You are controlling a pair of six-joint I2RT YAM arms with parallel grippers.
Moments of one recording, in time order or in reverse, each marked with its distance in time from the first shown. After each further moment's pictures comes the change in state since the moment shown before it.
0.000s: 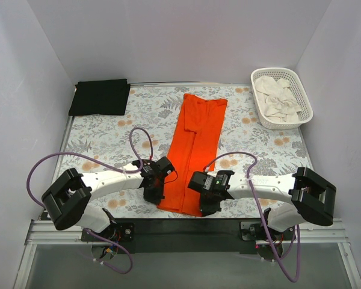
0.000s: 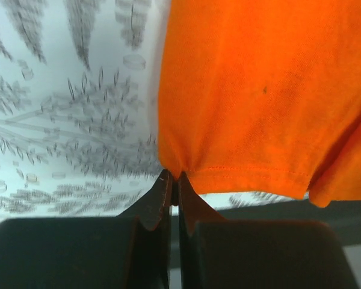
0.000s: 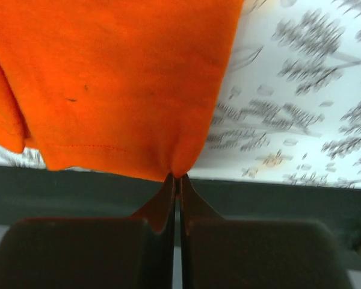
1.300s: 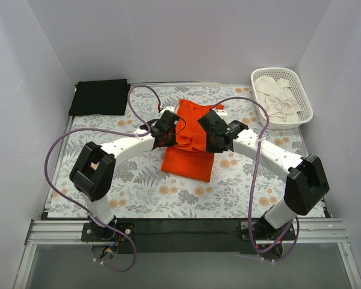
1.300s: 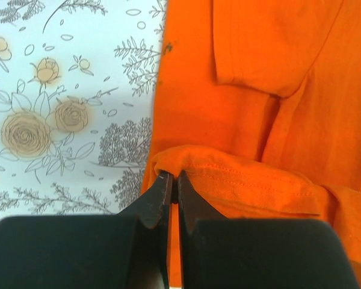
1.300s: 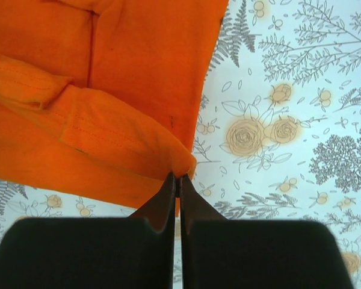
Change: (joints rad) left arm 0.263 0.337 0.483 0.322 -0.241 0.319; right arm -0.473 0.137 0.504 -0.089 0.291 -0.613
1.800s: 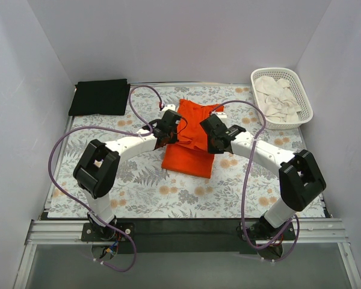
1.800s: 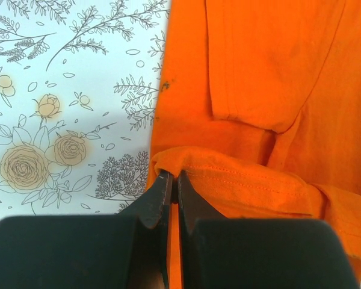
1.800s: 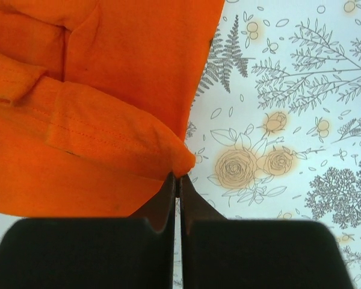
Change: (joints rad) left arm 0.001 0.058 0.002 0.131 -0.052 0.030; right arm -0.042 0.027 -0.124 0.189 0.012 -0.088
